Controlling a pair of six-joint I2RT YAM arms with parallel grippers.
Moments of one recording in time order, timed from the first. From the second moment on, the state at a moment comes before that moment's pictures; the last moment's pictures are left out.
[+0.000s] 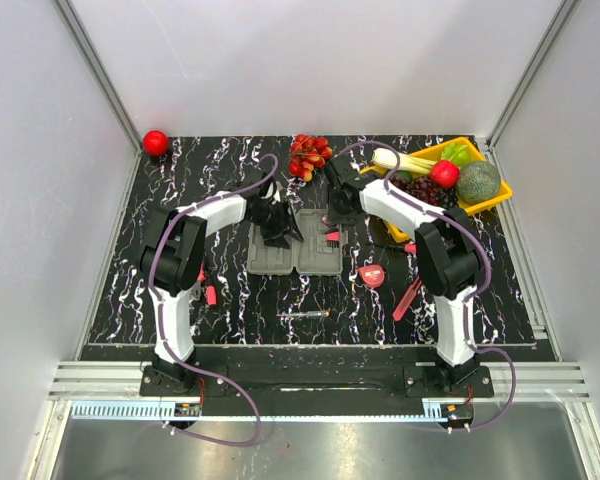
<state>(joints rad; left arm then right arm) -0.38 2.02 1.36 -0.46 0.48 -0.63 0.55 2.08 1.63 -0.66 0.13 0.52</state>
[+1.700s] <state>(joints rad) -0.23 1.58 1.16 -0.45 0.31 -0.57 0.47 1.81 1.13 -0.67 0.07 0.36</state>
